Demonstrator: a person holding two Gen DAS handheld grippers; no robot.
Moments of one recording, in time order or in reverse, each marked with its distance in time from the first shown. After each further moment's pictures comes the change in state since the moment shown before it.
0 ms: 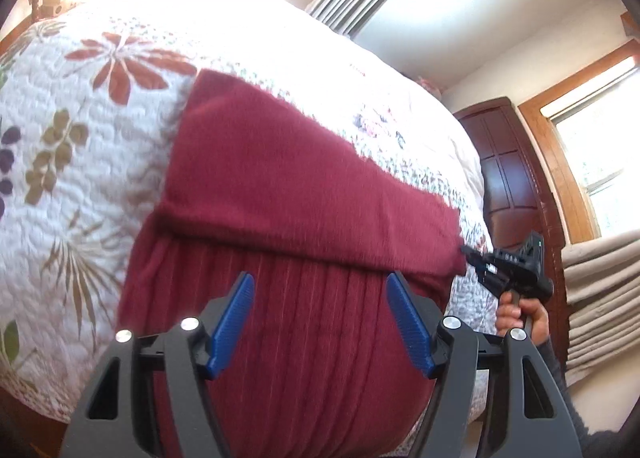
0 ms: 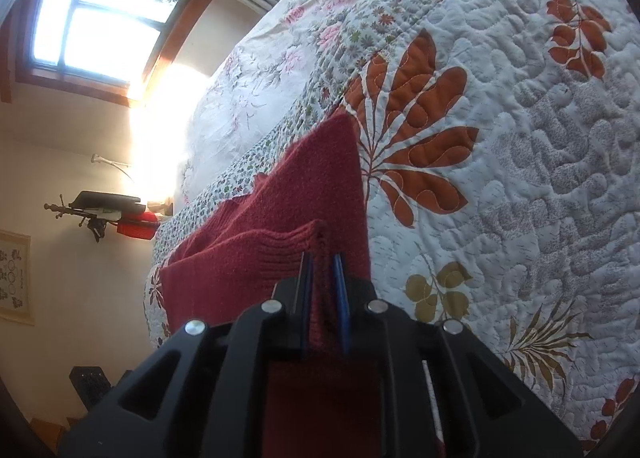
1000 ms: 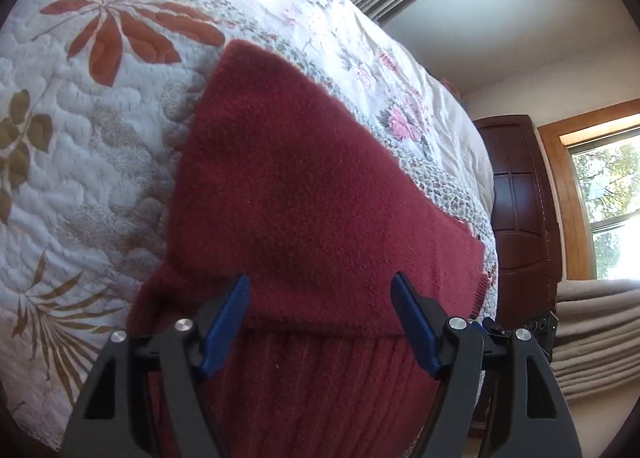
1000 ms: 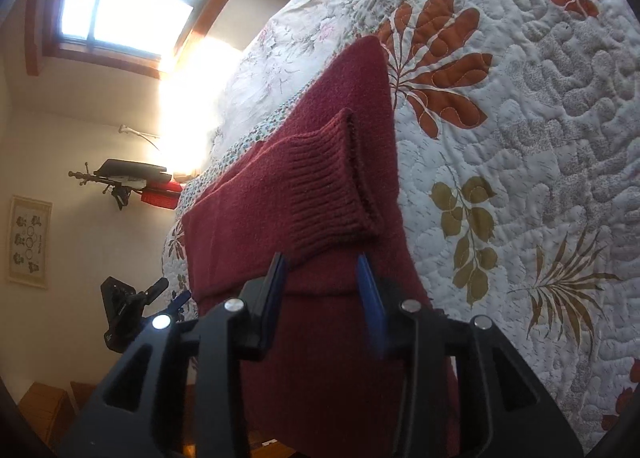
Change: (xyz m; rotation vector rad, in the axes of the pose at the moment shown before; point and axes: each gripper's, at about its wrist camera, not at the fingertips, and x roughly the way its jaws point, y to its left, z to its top) left arm 0.039 0.044 0.008 -0.099 0.084 0.003; right arm -0.016 0.002 -0.063 -0.086 0.083 0.106
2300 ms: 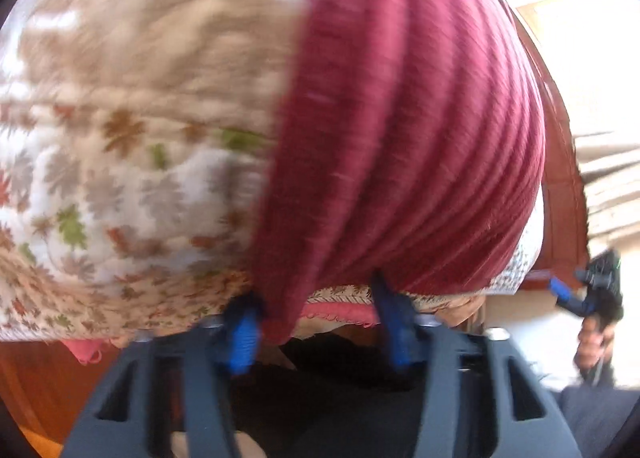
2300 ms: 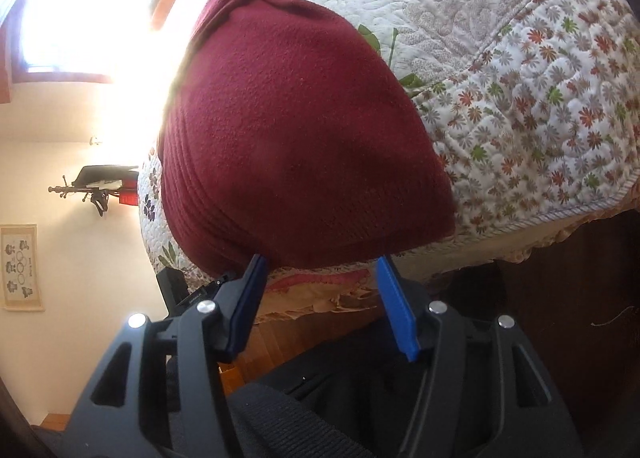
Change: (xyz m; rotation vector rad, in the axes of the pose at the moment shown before) left arm -0.005 0.184 -0.234 0.171 0.333 -0.036; right arm -0.089 -0.041 -0.333 0.214 0.021 -0.098
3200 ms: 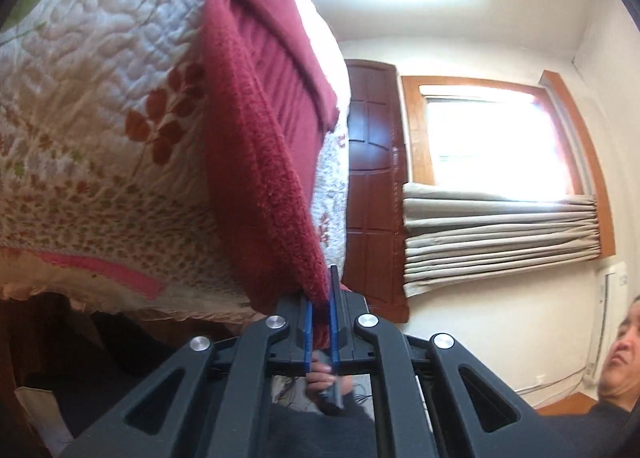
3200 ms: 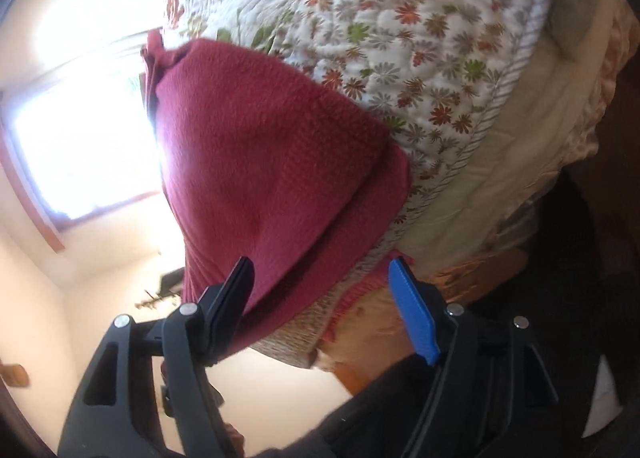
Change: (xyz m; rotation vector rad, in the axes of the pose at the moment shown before) left arm -0.138 -0.083 -0.014 -0.135 -0.133 -0.615; right arm 0.070 -0.107 -0.062 0.492 -0.121 0.356
